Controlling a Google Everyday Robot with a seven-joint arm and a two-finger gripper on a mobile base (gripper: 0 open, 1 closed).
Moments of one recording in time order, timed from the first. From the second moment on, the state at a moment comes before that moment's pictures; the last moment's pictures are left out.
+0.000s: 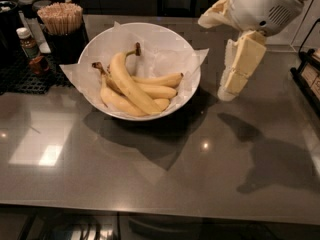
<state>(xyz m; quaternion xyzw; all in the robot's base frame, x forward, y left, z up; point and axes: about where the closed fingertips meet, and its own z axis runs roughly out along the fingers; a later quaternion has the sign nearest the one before) 0.485 -0.090 0.999 -0.72 0.64 0.12 0.24</state>
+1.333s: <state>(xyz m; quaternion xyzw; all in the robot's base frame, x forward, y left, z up) 0.572 -0.009 0.926 -0.69 0.69 0.17 0.15</state>
